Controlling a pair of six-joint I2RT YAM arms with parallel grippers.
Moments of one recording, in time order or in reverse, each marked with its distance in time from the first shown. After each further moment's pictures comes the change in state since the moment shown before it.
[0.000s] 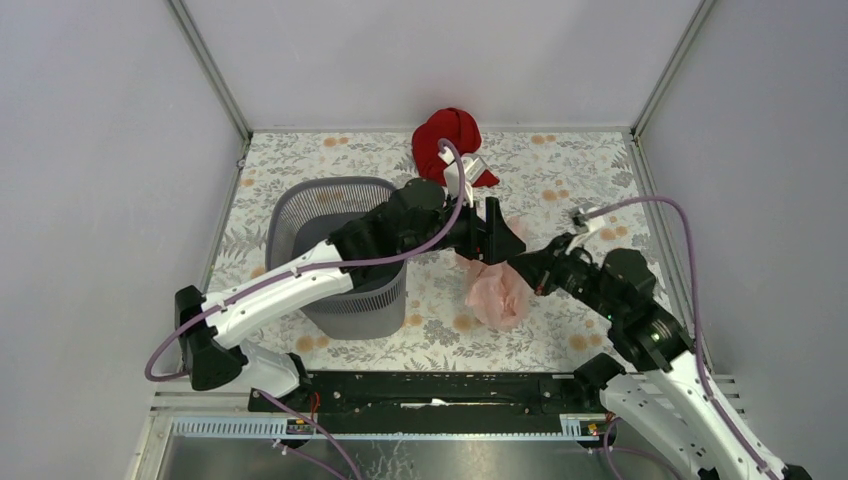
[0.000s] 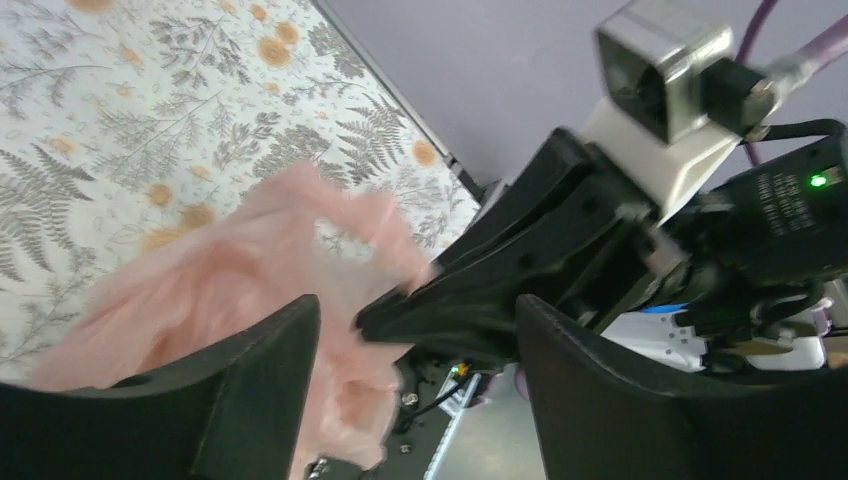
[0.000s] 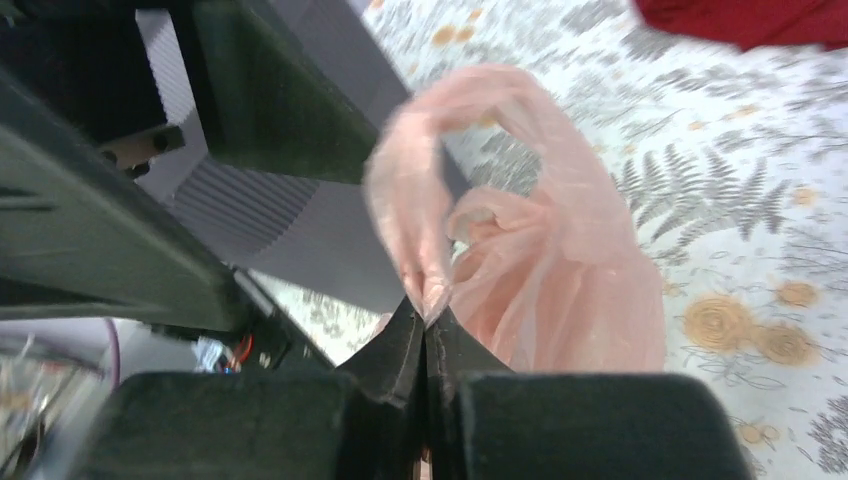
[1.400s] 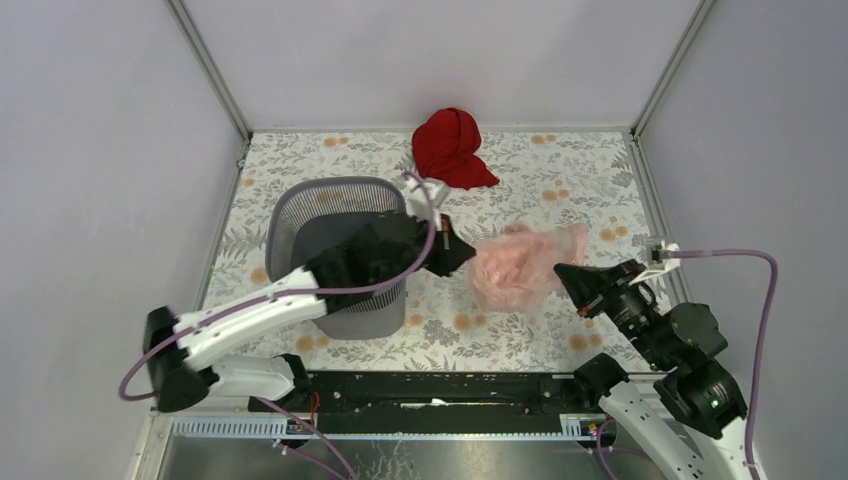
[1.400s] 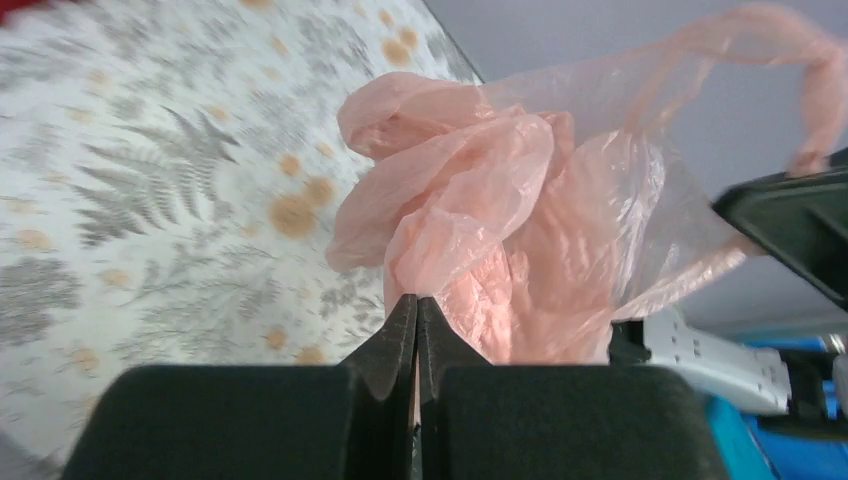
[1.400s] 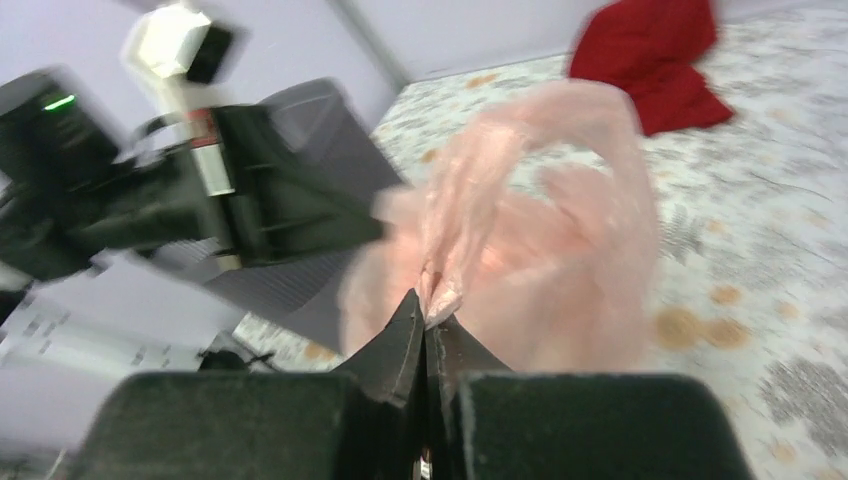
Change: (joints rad) left arm 0.001 -0.132 -0.269 0.066 -0.127 0.064; right arm 0.000 -0.328 0.077 -0.166 0.188 0.091
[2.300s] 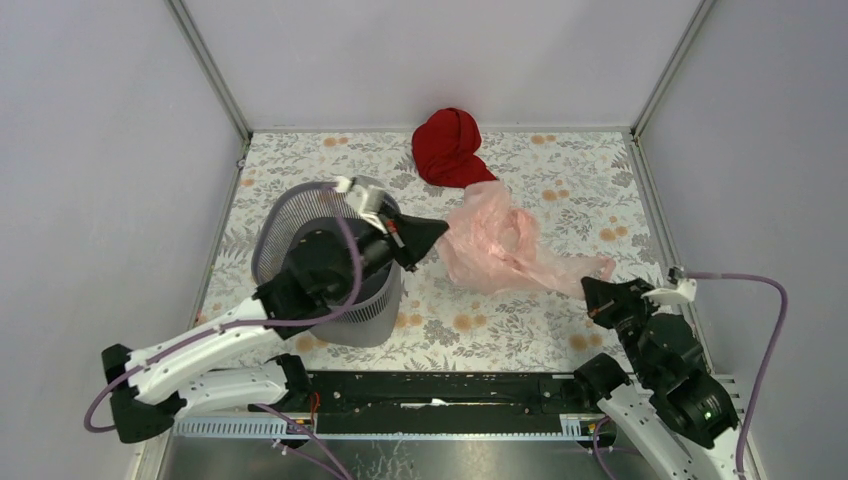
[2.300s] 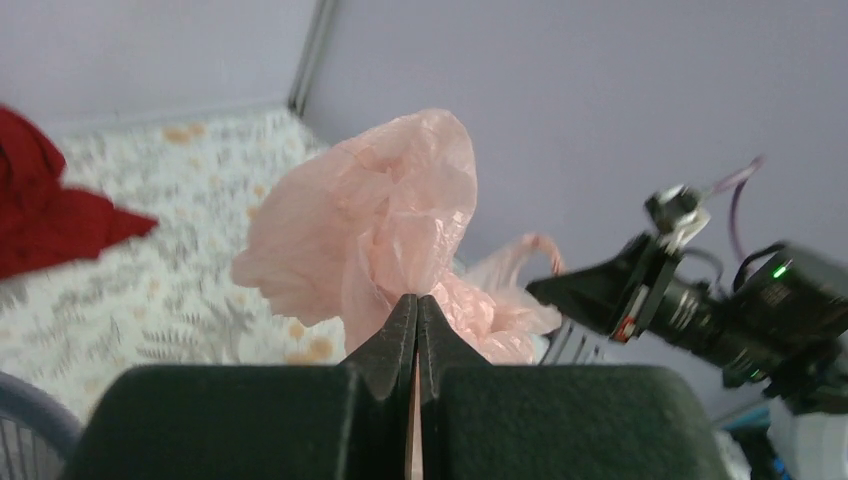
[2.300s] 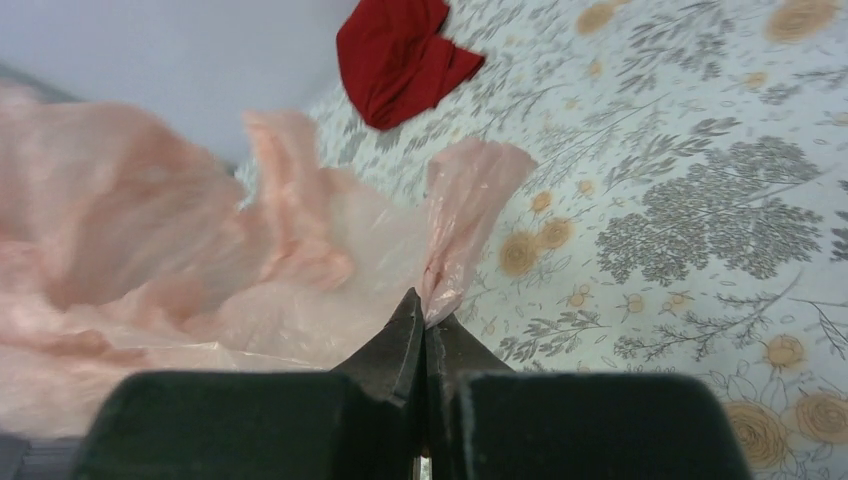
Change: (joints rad) left arm 0.002 -0.324 -0.205 0.278 -0.130 0.142; right arm 0.000 -0.136 -0.113 -0.285 0.465 0.238
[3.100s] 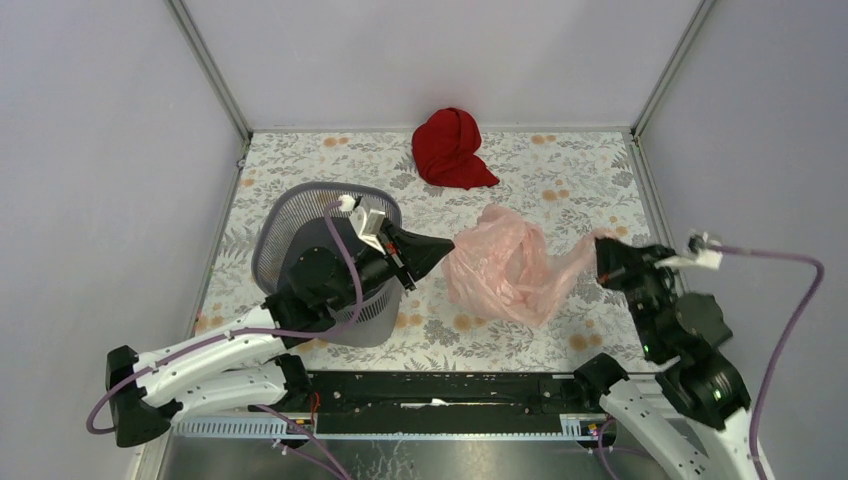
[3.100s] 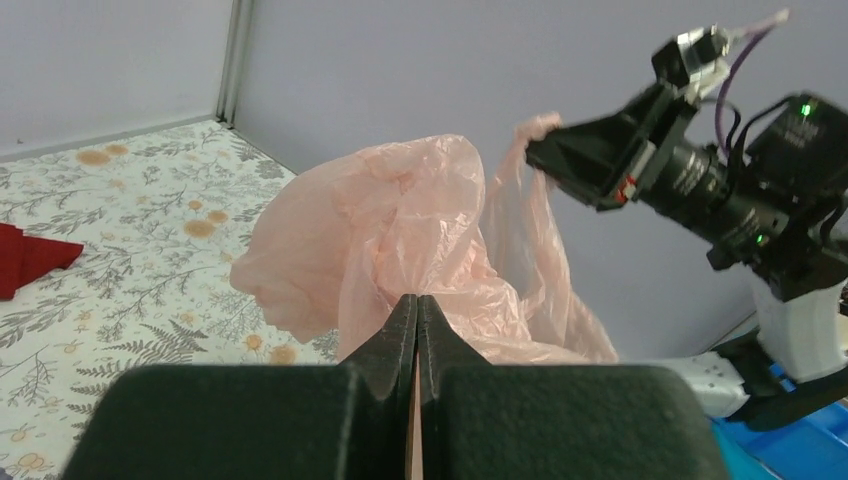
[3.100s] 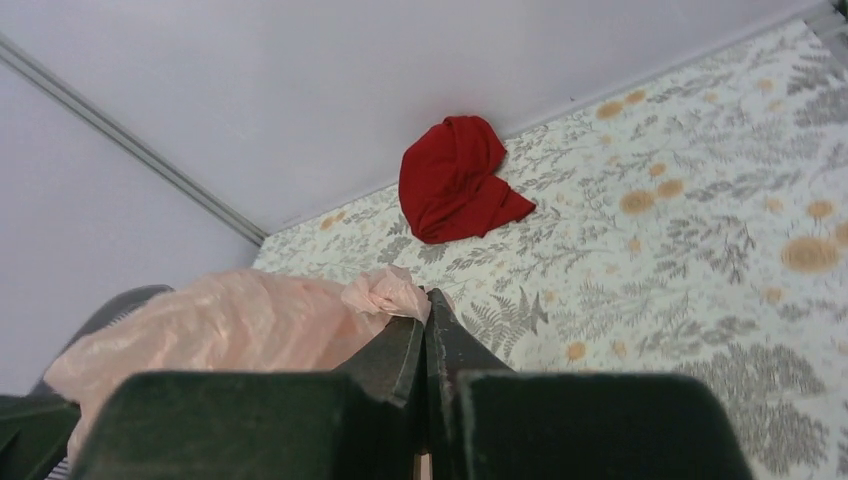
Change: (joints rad) left arm 0.000 -0.088 -0.174 0.241 0.131 0.042; right arm 0.000 0.107 0.153 0.219 0.082 -0.197
